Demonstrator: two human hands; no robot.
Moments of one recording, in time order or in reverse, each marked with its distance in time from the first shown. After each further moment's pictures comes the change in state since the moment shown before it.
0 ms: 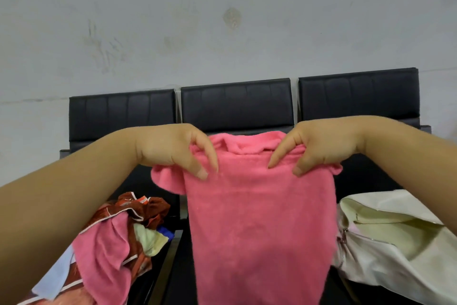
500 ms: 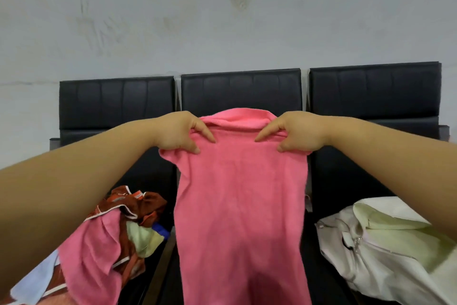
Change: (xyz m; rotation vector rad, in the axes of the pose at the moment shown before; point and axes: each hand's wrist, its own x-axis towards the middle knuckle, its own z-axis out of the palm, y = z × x) left_hand 0.069 -0.087 -0.038 0.482 0.219 -0.127; right_hand 0.104 0.040 0.000 -0.238 0.189 -0.011
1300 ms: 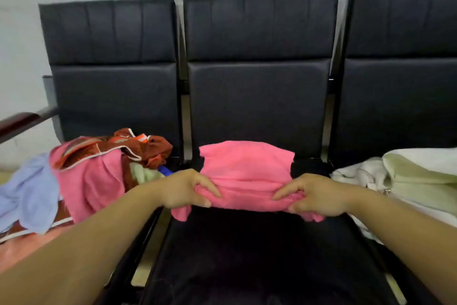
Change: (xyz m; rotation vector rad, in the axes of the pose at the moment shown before) left_hand -0.063 -0.060 0.246 -0.496 -0.320 -0.119; right_hand -0.032 0.037 0.242 0.488 -0.374 0.074
